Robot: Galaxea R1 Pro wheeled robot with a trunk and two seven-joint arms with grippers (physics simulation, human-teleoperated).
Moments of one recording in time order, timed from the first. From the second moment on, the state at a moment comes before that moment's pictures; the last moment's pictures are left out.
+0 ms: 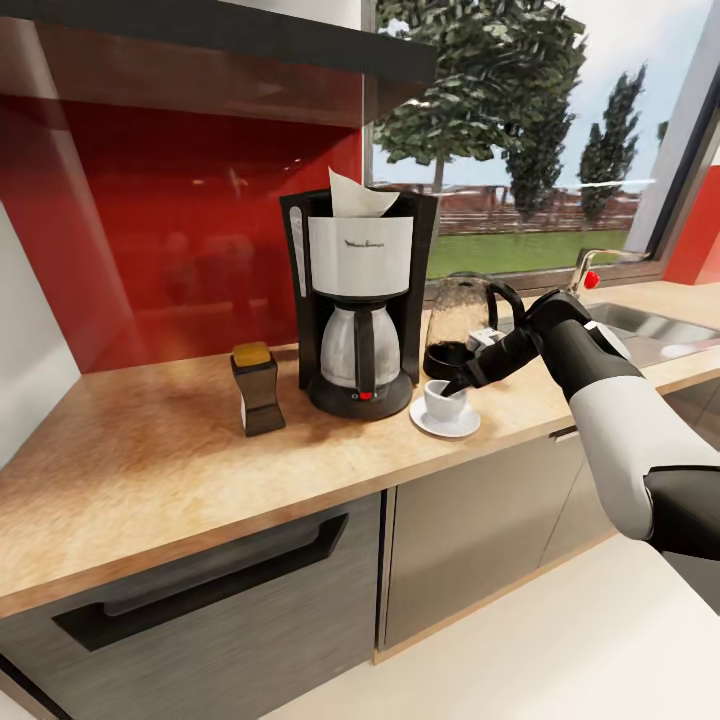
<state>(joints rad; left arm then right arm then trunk) 0.02 0.15 0.03 -0.35 0.95 -0.05 -0.16 -1.40 -0.13 0.09 -0.66 0.87 0.98 1.41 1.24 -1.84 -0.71</state>
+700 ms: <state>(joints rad) 0.02 0.15 0.03 -0.35 0.95 -0.05 -0.16 -1.40 -0.13 0.08 -0.69 0.87 0.99 1.41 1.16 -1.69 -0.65</state>
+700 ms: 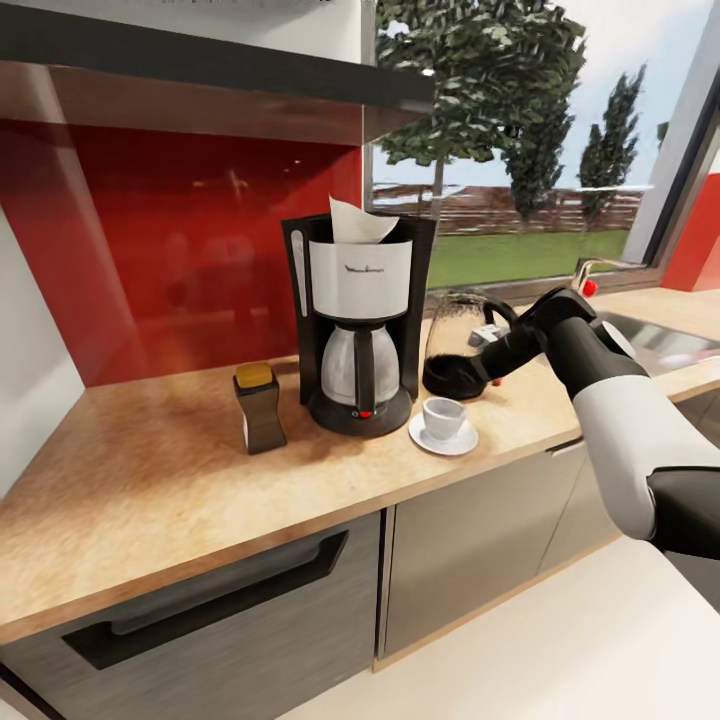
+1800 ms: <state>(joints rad) 0.02 0.15 0.03 -0.36 0.95 -0.05 -0.16 -1.30 -0.23 -0.02 -0.96 0.85 0.98 1.51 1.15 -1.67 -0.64</state>
